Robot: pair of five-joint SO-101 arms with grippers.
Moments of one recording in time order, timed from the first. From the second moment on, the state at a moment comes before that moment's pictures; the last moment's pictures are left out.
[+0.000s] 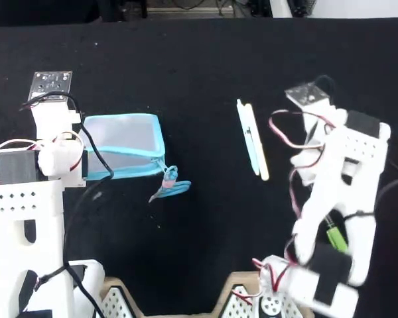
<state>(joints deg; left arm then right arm) -11.2 -39.8 22.4 89.7 -5.3 20.6 -13.3 18.5 88.2 40.8</state>
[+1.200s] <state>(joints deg) -11.2 -39.8 22.4 89.7 -5.3 -50.5 -81.6 56.8 26.7 4.1</state>
